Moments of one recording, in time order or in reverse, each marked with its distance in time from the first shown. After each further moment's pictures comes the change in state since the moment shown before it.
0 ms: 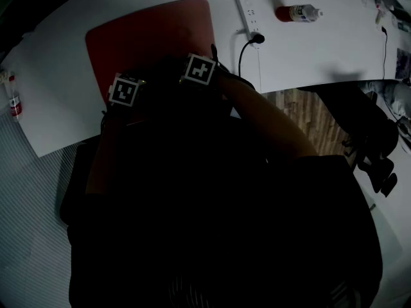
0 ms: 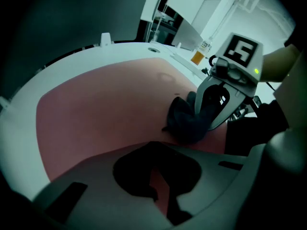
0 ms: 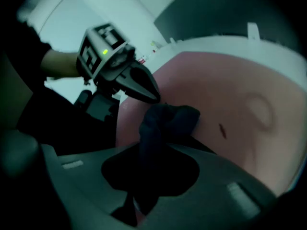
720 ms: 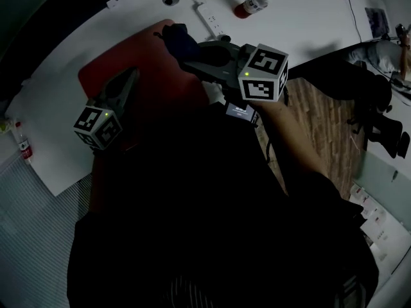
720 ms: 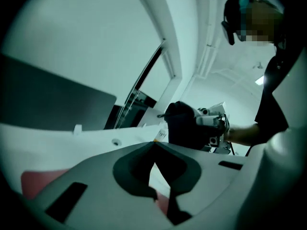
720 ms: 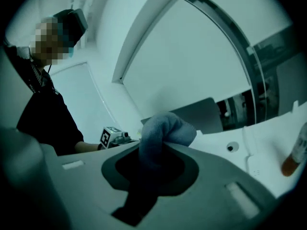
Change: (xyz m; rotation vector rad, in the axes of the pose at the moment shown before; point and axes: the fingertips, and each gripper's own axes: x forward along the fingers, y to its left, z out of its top) left arm -0.216 -0.094 0.178 0.028 -0.839 -0.354; right arm -0.327 0.084 0.088 0.150 -0.976 -0.242
